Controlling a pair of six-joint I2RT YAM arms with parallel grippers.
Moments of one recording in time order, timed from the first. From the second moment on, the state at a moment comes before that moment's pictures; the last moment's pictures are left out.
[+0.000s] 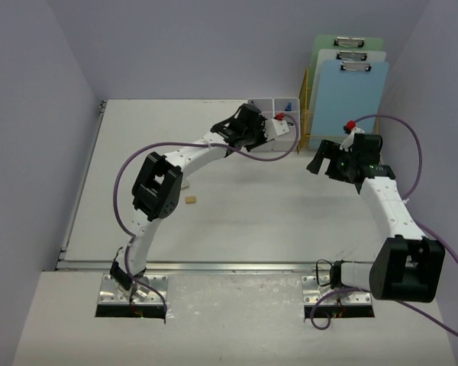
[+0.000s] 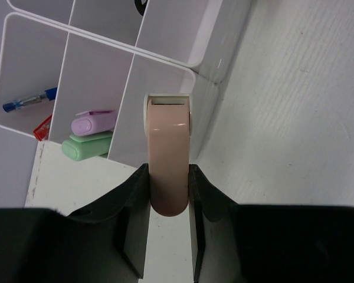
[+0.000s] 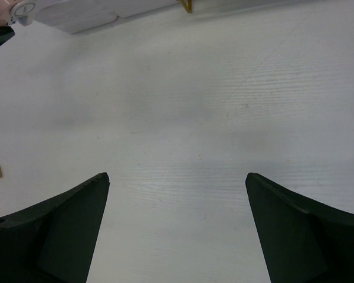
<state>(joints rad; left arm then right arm) -0.64 2.23 1.90 -0.31 0.09 0.67 -0.10 1.26 0.88 -0.40 -0.25 0.23</state>
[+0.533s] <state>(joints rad) -0.64 2.26 1.90 -0.26 0.04 0.68 -0.11 1.23 0.86 -0.40 -0.26 0.21</state>
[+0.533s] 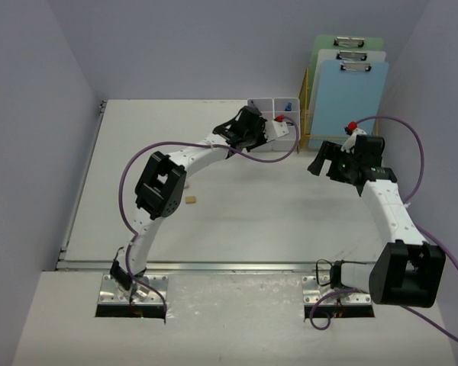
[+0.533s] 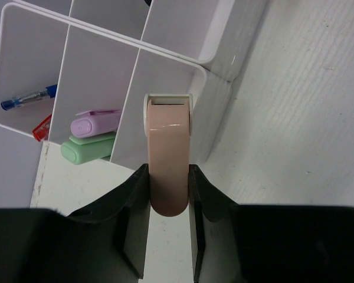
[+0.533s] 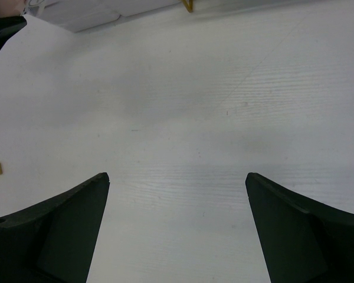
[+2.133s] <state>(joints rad) -0.64 2.36 1.95 -0.22 -0.03 0.68 -0.12 1.24 0.81 -0.39 -0.28 0.21</state>
